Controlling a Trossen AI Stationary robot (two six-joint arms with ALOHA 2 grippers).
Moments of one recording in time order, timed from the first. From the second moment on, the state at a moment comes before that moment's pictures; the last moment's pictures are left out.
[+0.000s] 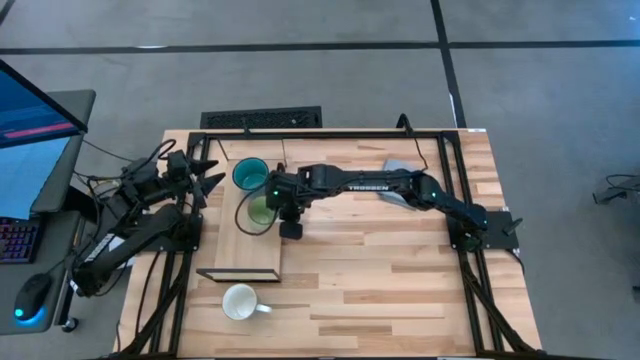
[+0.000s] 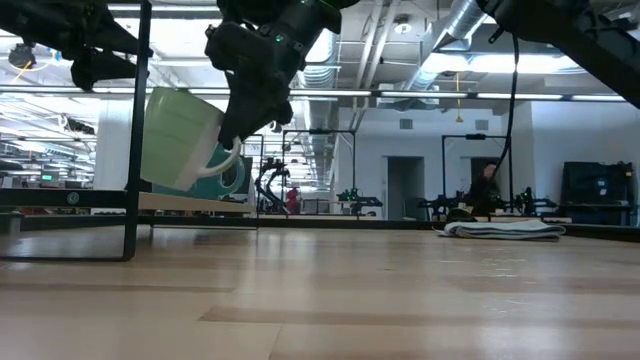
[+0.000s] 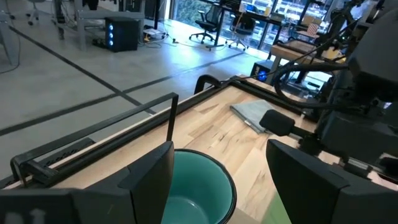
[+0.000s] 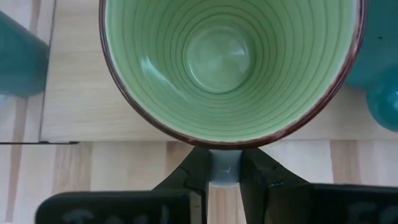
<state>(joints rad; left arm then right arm) 0.79 0.12 0.50 -0.54 0.25 -0.18 -0.04 2.40 2.32 -0.97 -0.13 -0.05</state>
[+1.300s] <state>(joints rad) 0.79 0.12 0.50 -0.55 0.25 -0.18 -0.04 2.44 2.32 -0.97 -0.13 -0.06</state>
